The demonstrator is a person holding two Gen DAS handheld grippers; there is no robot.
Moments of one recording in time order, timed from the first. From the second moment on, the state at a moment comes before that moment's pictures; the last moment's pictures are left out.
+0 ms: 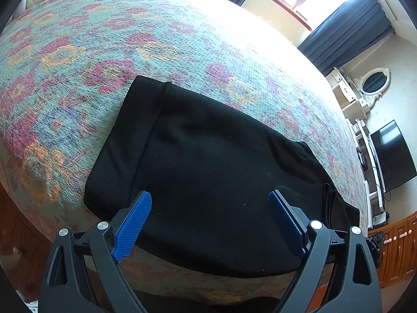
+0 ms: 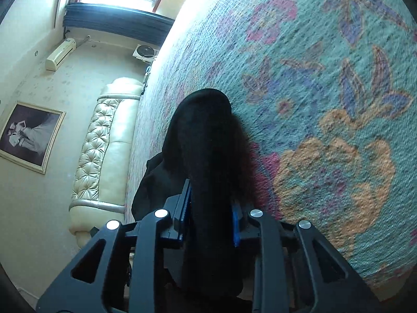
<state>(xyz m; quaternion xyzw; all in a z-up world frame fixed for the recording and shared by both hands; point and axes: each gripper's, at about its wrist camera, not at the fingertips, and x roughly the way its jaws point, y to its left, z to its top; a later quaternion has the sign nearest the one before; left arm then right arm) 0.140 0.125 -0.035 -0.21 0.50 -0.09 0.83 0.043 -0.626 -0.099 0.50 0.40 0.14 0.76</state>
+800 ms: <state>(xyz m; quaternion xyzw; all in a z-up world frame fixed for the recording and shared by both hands) 0.138 0.135 -0.039 -0.23 0.50 -0.09 0.83 0.103 -0.640 -0.100 0.47 0.42 0.08 0.77</state>
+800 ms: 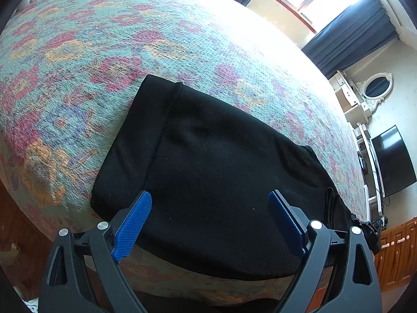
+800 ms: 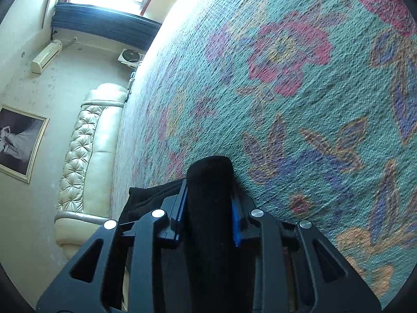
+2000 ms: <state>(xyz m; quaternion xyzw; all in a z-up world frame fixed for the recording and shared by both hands) 0.165 0.226 -0.082 -0.35 0.47 -0.22 0.78 0.053 -0.364 -0.018 0.12 0.48 0.10 0.86</state>
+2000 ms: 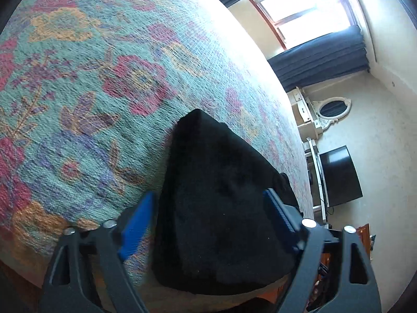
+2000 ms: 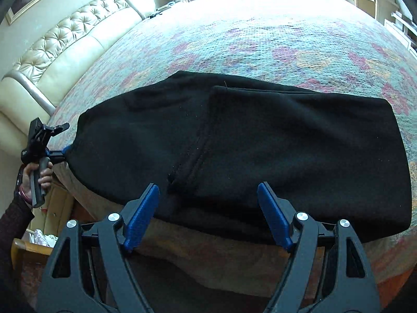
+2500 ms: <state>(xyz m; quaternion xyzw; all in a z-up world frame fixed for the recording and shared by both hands) 0.158 0.223 -0.071 -0.33 0.48 -0.20 0.79 0.052 -0.356 -0.018 0.07 0.49 0.10 0.87</state>
